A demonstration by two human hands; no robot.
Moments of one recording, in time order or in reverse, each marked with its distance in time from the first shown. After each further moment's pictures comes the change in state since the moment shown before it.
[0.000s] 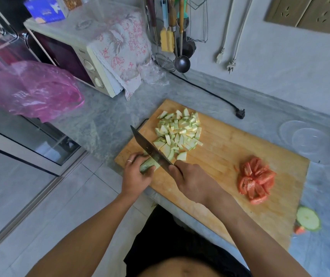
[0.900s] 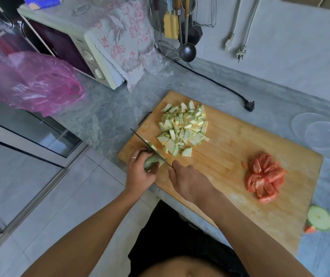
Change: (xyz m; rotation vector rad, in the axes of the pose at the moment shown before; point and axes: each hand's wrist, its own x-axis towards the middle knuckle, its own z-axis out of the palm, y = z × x) left_hand 0.001 0.001 0.002 -0.014 -0.034 -0.029; right_hand 0.023 0.016 0.037 -0.182 -0.032 0.035
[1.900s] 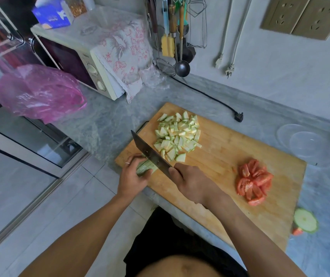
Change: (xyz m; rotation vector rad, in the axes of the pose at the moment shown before) left_hand -0.007 0.004 -0.015 0.000 0.002 0.032; right_hand -0.031 -0.009 -0.044 0.165 -0.026 -0.012
